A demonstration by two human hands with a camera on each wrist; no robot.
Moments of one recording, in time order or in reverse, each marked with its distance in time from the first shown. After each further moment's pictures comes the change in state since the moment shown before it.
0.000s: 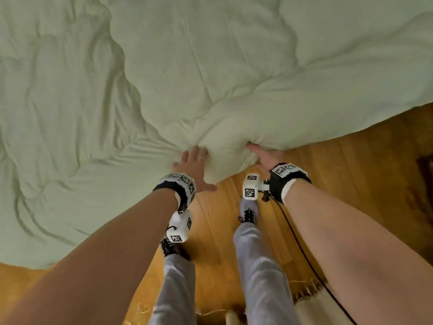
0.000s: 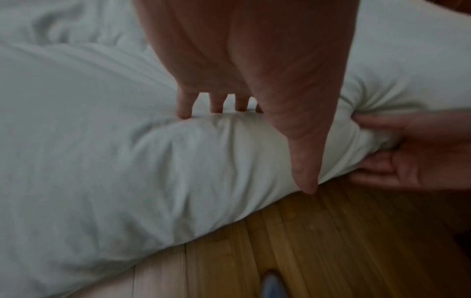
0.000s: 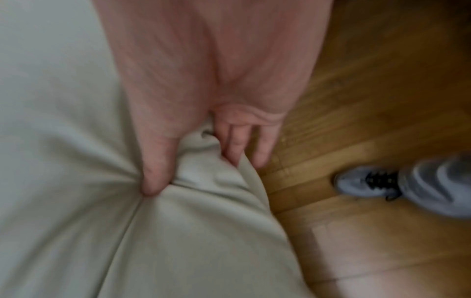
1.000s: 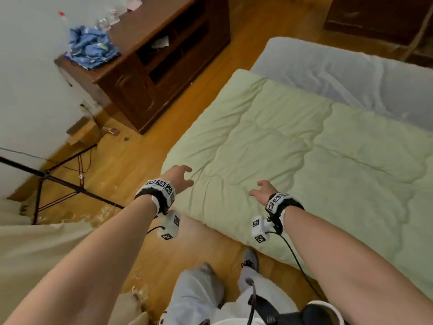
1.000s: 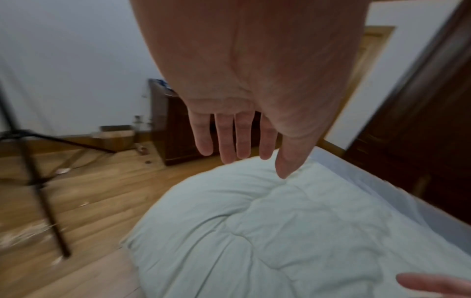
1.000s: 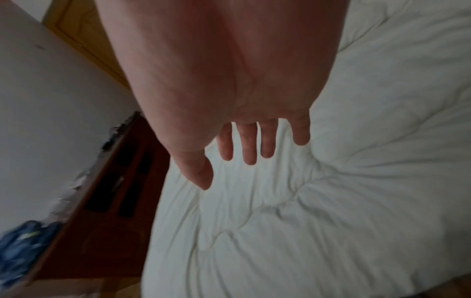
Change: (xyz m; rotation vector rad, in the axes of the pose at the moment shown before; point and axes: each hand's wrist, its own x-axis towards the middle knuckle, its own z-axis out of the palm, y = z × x) left_hand -0.459 -0.281 -0.073 -0.875 0.419 -0.745; right_hand -0.369 -0.144 0.265 -1.279 -0.559 -0.650
